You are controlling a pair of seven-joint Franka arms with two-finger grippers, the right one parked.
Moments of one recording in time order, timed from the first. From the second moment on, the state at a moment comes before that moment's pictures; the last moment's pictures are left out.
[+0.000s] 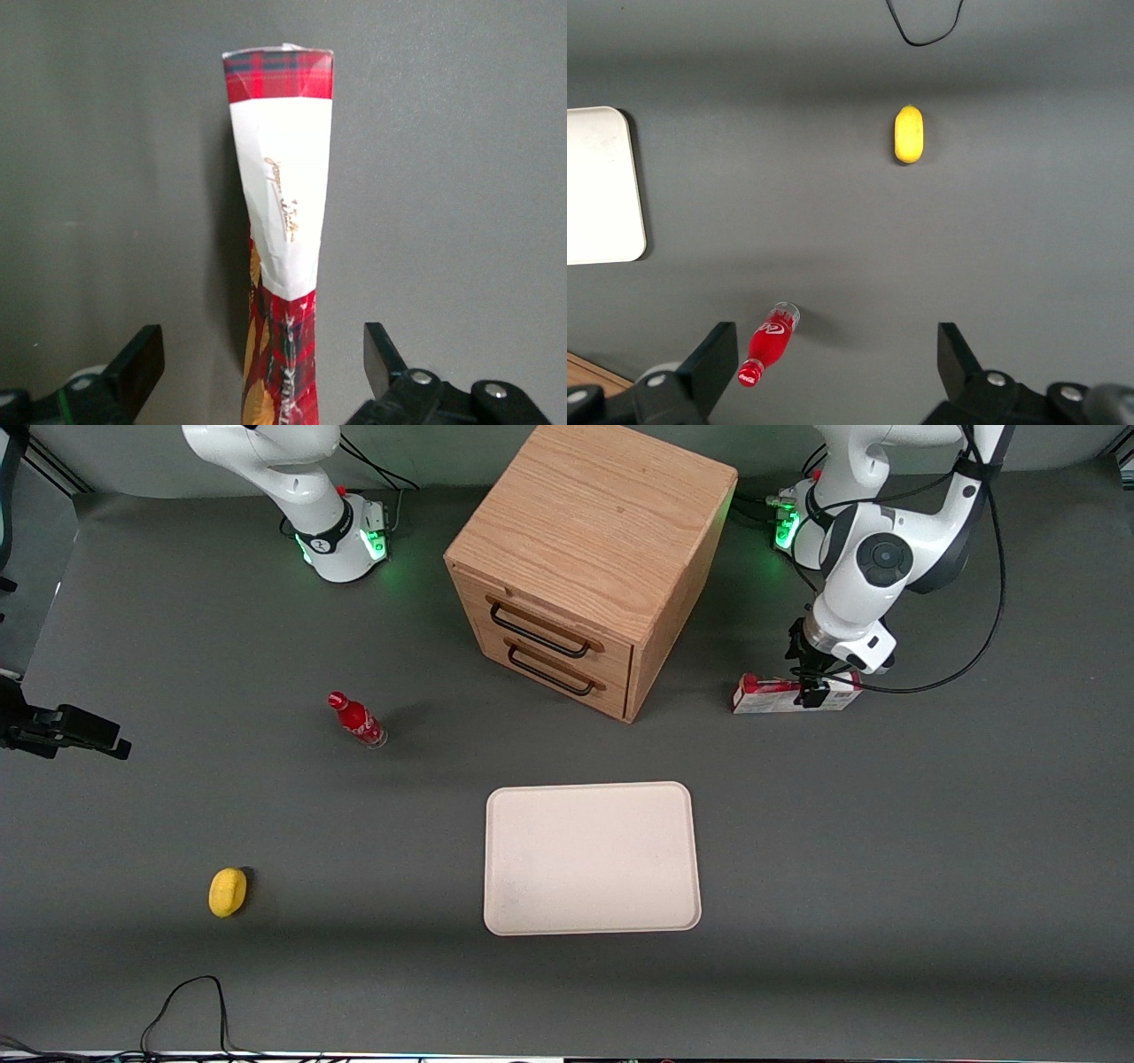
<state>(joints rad) -0.21 -0.10 -0.12 -2.73 -0.05 2.64 -1.90</state>
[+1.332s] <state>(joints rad) -0.19 -0.06 -0.12 -2.70 -0.05 2.65 -1.91</state>
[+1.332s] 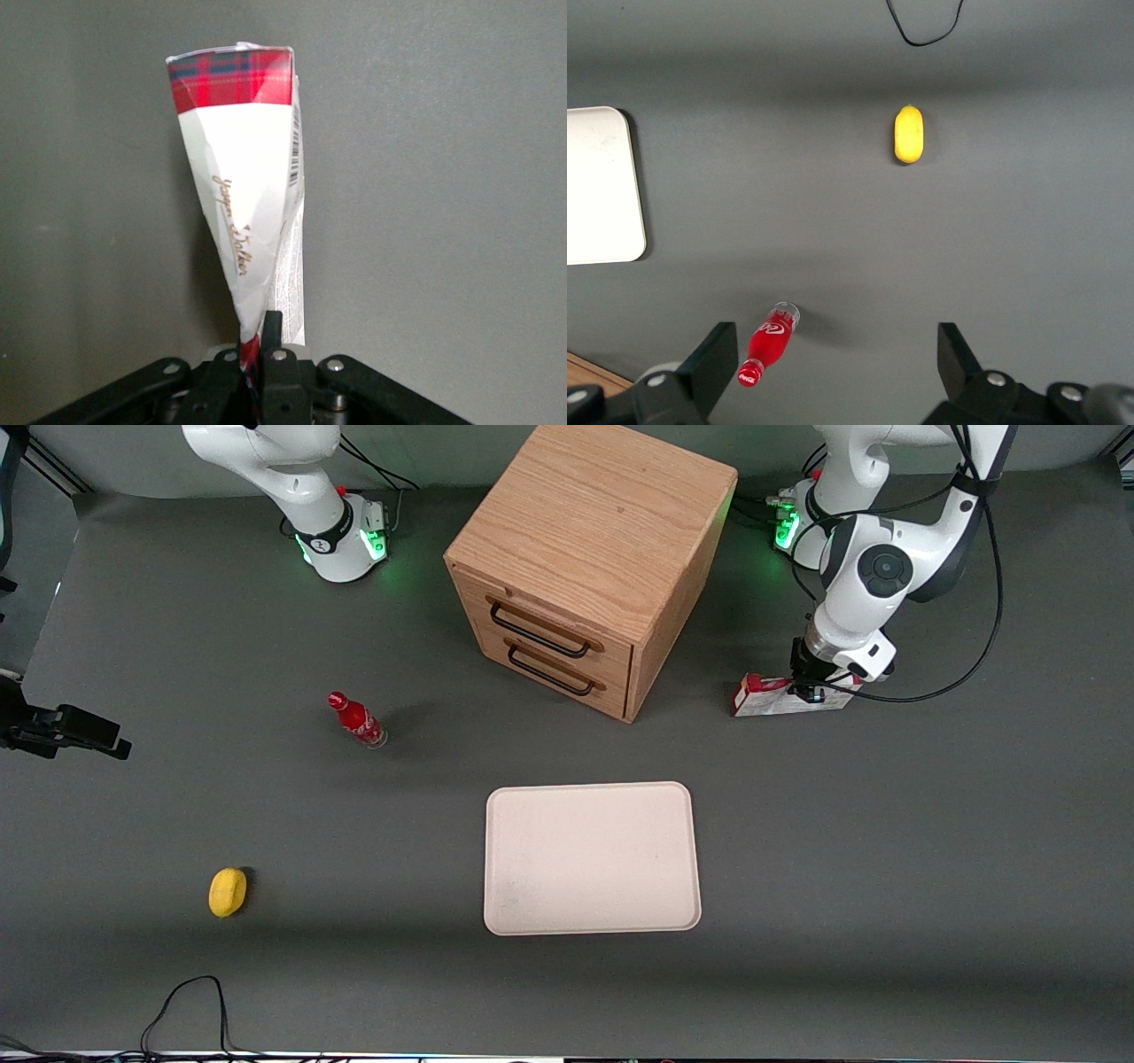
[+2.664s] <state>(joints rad) -0.10 -0.07 -0.11 -1.59 0.03 1.54 -1.79</state>
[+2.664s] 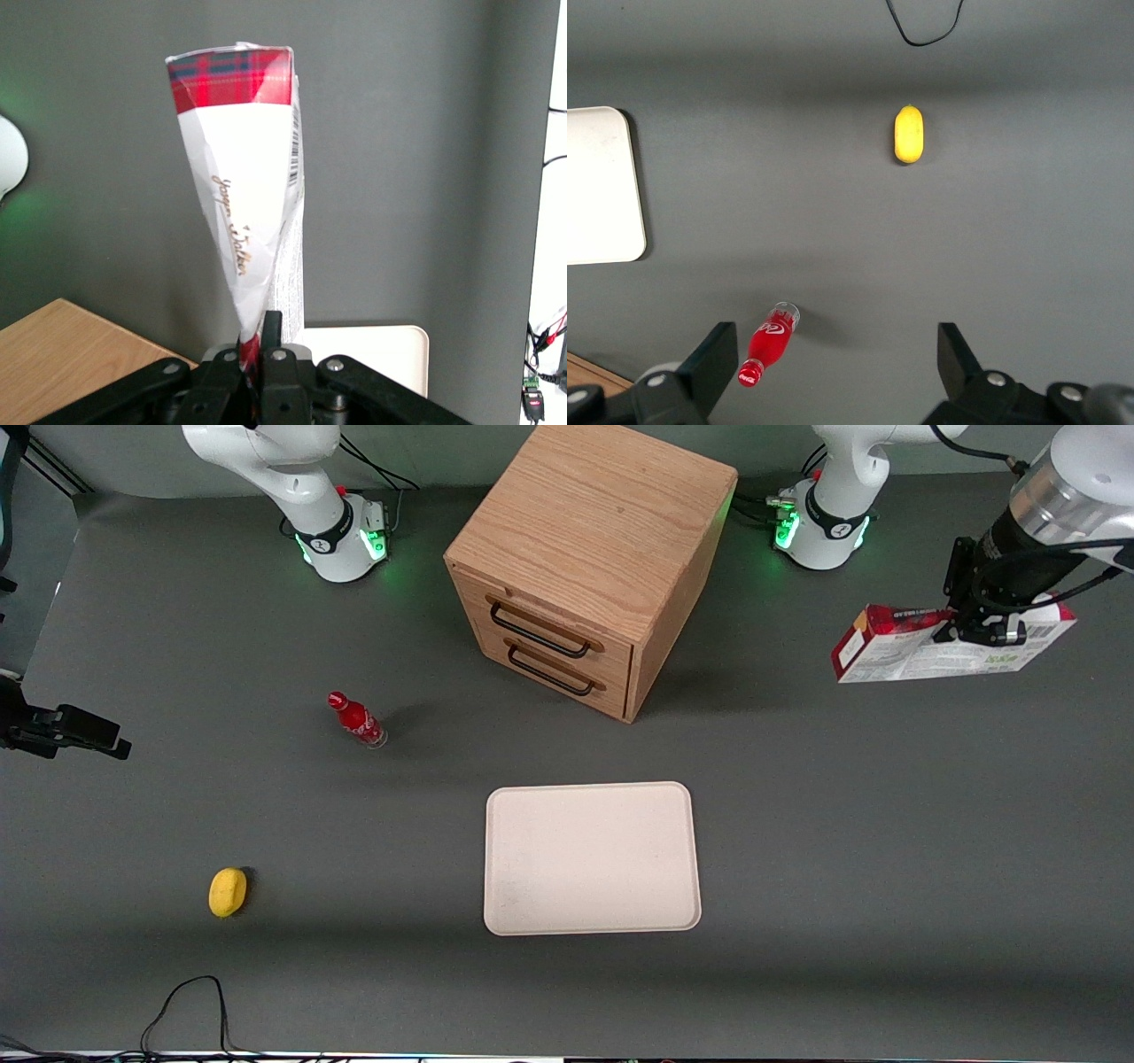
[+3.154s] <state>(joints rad) -0.11 0.27 -0.14 -1.26 0.03 1.56 -1.46</state>
